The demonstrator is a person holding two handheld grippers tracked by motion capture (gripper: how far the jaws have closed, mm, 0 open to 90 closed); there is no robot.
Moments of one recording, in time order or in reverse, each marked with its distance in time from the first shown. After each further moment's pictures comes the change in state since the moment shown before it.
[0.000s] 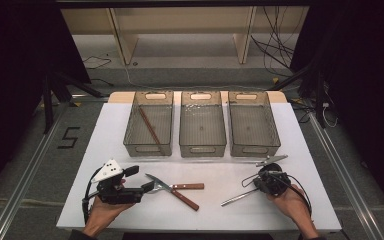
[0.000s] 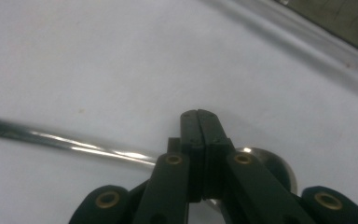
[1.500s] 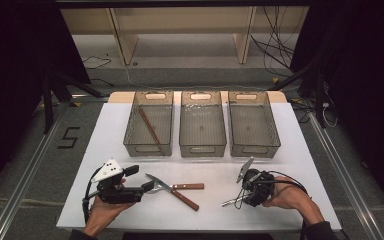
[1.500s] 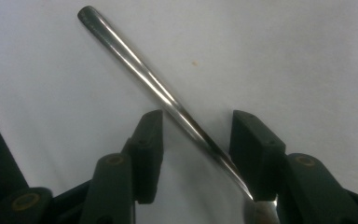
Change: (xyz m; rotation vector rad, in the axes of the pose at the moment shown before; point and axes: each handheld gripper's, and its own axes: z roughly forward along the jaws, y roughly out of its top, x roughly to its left) left arm 0.000 0.001 0.001 -0.007 0.005 0.001; right arm 0.033 0.027 0.004 0.292 0.171 -0.550
